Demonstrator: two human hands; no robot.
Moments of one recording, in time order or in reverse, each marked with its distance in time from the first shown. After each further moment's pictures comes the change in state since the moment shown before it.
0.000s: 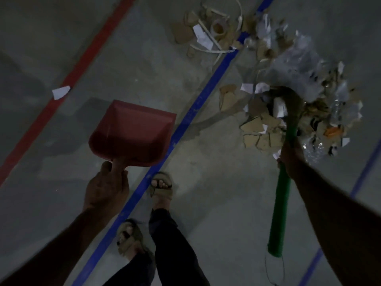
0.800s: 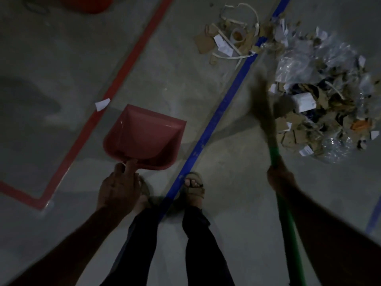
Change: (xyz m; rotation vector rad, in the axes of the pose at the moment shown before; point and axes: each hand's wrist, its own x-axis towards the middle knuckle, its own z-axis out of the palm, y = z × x) left_hand -0.016 -0.107 -0.064 0.256 0.161 0.224; right_hand -0.169 0.027 0.082 -0.374 -0.151 -0.028
